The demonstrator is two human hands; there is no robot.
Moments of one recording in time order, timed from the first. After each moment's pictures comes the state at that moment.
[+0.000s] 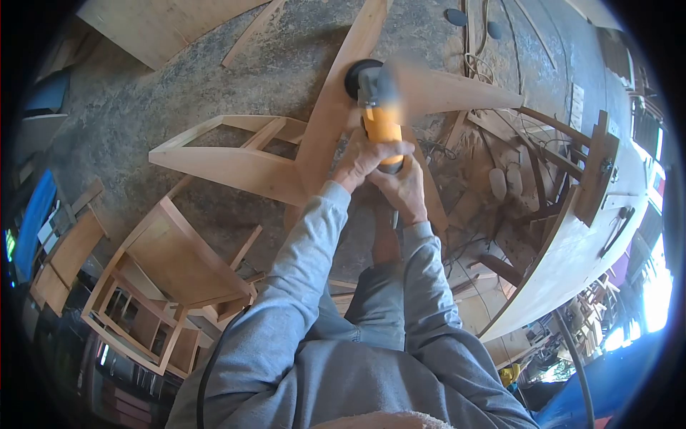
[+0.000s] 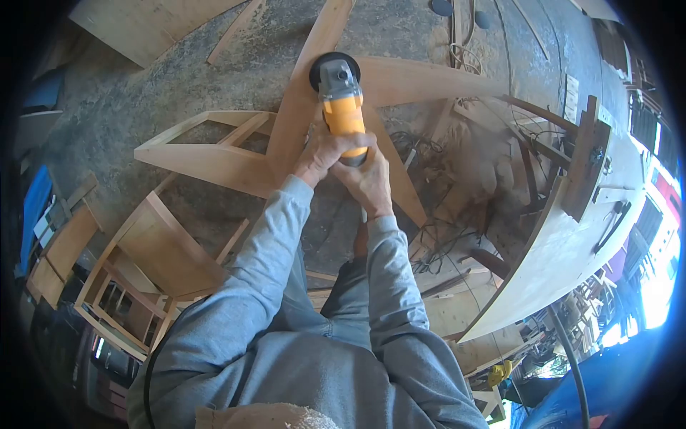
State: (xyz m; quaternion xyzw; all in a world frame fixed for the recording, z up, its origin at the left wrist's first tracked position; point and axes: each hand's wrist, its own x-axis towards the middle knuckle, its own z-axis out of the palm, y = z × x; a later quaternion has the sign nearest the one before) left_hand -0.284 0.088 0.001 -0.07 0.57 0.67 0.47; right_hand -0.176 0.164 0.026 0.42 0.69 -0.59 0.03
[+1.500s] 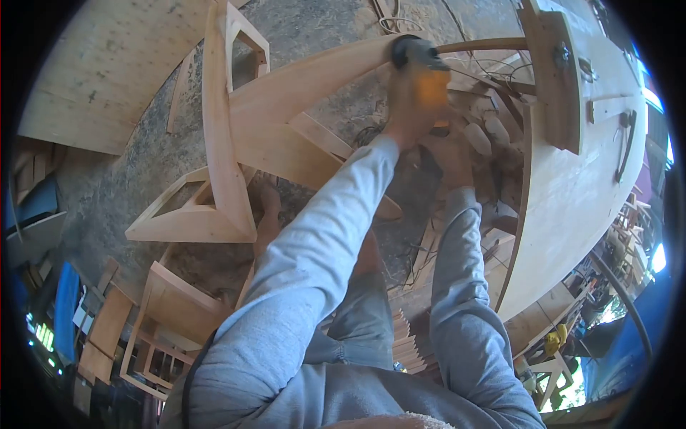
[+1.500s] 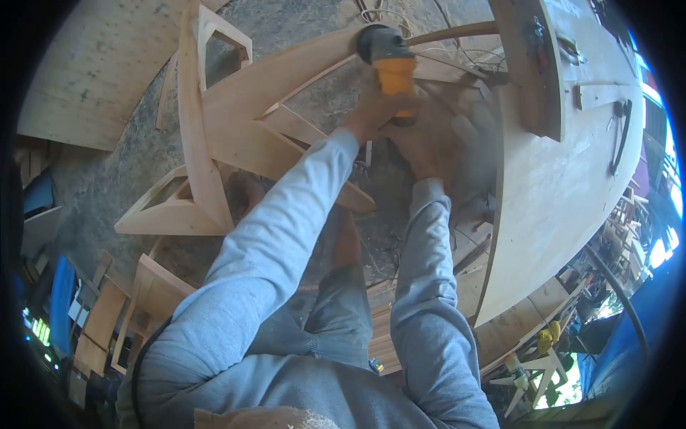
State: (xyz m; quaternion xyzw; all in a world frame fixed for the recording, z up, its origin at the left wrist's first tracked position) left_hand -0.148 0.349 -0.077 0.34 0.53 0.68 0.39; right_hand -0.040 0.386 0.020 0.50 0.76 -0.42 -0.05
